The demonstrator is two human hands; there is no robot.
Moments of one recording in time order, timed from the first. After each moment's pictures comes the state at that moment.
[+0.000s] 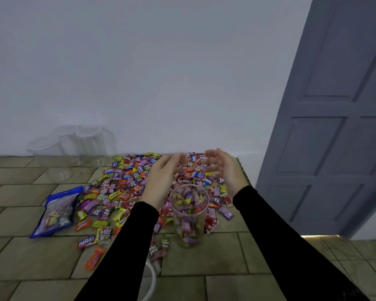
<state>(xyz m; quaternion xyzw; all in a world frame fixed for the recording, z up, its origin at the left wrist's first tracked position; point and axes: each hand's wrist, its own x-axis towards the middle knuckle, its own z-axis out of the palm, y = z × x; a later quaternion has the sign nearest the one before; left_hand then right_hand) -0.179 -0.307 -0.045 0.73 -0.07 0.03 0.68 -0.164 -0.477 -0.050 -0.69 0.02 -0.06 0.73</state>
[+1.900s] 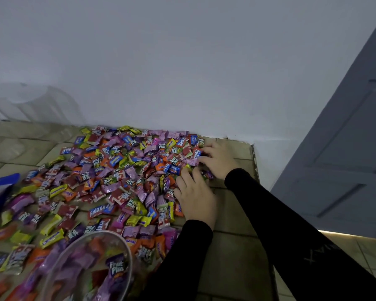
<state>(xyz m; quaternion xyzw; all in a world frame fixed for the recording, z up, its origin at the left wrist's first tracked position) -0.026 -0.506 -0.238 0.95 0.15 0.23 0.16 0.079 -0.579 -0.209 -0.95 -0.17 0.03 0.27</state>
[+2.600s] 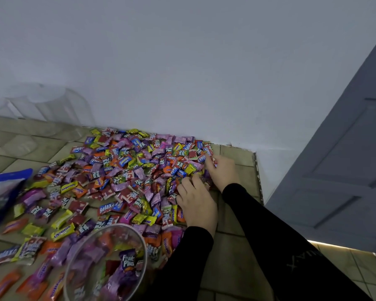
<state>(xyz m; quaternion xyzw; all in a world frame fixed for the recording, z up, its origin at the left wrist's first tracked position) -0.043 -0.496 -0.227 0.94 0.17 0.25 0.17 0.048 -0.557 -0.212 -0.91 -0.03 -0.10 0.39</state>
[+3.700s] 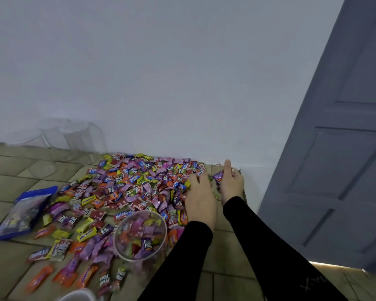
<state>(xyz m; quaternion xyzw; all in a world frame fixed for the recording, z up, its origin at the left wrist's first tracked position) -0.094 -0.488 -0.128 0.92 0.03 0.18 0.34 -0.036 -0.556 -0.131 -0.65 0.22 -0.14 0.71</state>
